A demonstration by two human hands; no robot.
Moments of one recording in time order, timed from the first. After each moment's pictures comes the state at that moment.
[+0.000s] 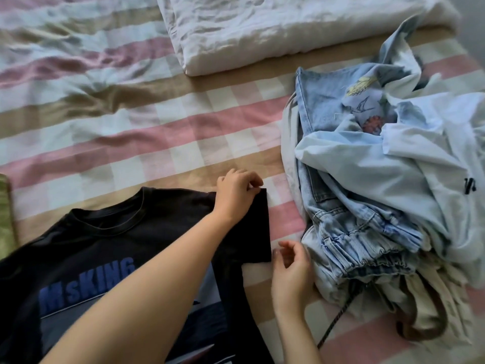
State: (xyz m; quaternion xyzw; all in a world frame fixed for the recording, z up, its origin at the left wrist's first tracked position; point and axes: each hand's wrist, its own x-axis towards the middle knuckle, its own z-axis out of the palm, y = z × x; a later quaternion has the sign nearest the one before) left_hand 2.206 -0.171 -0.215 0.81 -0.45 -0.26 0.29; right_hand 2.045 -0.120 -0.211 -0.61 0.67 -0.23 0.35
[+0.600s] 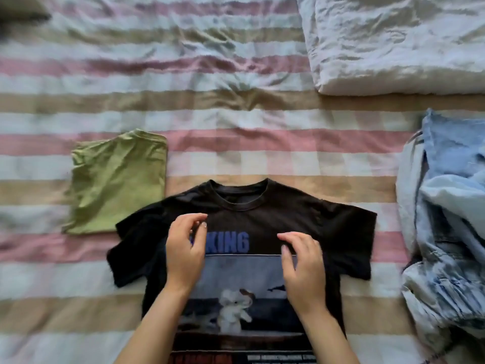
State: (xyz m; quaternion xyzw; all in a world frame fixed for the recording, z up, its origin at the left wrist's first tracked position) left_hand 2.290 0.112 -0.188 0.86 -0.16 -0.06 0.47; right_hand 2.150 -0.032 -0.181 -0.86 0.35 -0.15 0.35
